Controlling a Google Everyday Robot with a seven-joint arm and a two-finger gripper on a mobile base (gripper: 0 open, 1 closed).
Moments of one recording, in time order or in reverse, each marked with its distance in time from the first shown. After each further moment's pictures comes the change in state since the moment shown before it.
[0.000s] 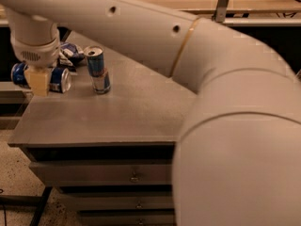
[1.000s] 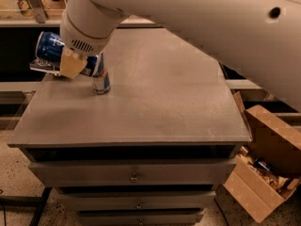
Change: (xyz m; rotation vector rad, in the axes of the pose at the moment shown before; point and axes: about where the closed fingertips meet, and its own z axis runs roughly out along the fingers) arm 0.068 0.001 -0.106 0.271 -0.296 -0.019
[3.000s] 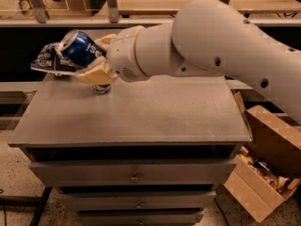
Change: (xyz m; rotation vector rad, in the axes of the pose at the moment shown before) arm 0.034 0.013 -0.037 0.103 -0.465 0.160
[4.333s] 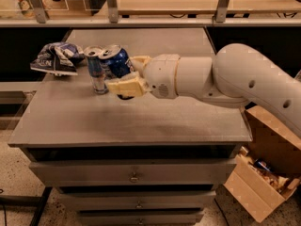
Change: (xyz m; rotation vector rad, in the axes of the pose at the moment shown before) arm 0.068 -0.014 -0.027 -0.038 -0.201 0.246
